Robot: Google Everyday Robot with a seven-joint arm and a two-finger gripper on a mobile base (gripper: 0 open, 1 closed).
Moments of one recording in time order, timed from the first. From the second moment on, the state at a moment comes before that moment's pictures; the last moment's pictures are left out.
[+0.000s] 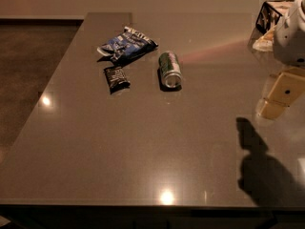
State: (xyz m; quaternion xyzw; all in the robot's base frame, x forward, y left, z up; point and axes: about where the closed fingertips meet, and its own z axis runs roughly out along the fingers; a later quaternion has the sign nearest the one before) arm 0.438 -0.217 0.976 -0.60 0.78 -0.03 0.16
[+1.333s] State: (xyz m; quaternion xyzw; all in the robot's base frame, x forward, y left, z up) arm 0.522 -0.175 0.967 -0.49 0.85 0.03 0.18
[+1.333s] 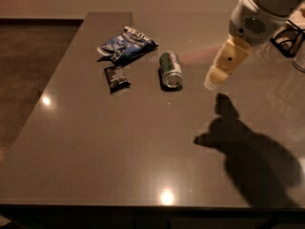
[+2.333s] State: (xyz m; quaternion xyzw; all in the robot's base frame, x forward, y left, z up) arm 0.621 -0.132 0.928 -0.29 0.94 0.05 0.15
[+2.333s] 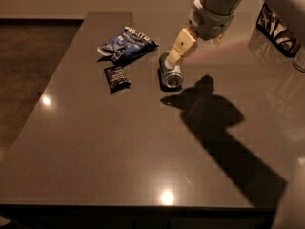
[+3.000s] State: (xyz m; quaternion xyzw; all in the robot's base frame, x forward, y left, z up) arm 0.664 -0.105 0.894 -0.22 0.97 0.03 0.10
